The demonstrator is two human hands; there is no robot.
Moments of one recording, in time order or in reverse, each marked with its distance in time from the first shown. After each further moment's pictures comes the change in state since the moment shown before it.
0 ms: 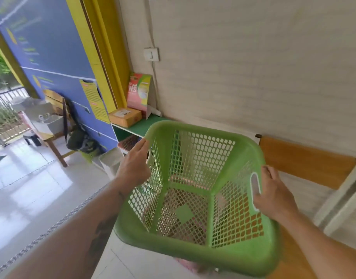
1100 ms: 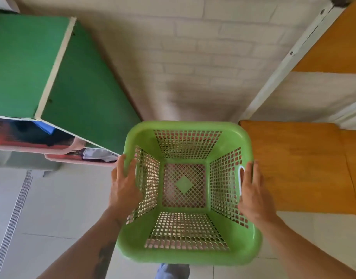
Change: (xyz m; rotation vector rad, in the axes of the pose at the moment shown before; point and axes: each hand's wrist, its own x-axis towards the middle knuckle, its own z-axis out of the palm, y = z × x) left_hand 0.122 -0.199 0.406 -0.071 -0.739 0.156; right_hand 0.075 -0.029 0.352 -0.181 -0.435 0.654
